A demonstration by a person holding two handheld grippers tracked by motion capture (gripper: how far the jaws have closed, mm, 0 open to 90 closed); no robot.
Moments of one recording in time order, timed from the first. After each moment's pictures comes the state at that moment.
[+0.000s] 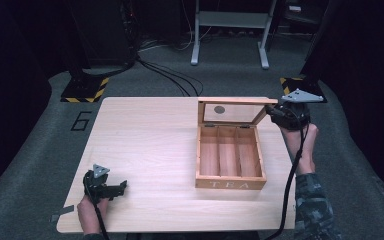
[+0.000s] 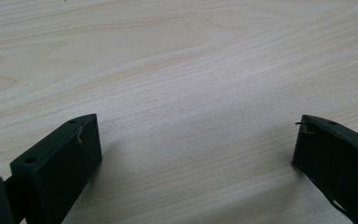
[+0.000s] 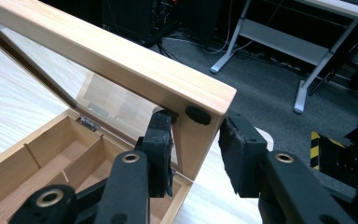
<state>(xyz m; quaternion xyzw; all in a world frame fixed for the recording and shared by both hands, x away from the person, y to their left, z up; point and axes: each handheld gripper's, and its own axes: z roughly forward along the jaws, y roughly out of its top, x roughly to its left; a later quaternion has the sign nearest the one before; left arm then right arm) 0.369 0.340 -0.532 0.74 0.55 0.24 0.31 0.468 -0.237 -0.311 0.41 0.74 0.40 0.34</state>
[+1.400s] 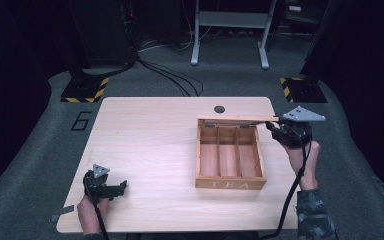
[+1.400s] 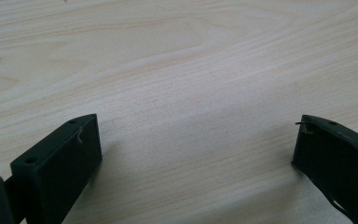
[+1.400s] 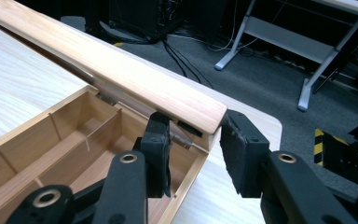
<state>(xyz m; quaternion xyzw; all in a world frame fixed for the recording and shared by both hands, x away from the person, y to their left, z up) 0.369 0.339 -0.532 0.74 0.55 0.24 0.32 0.427 -0.238 -0.334 0.41 0.75 0.41 0.34</state>
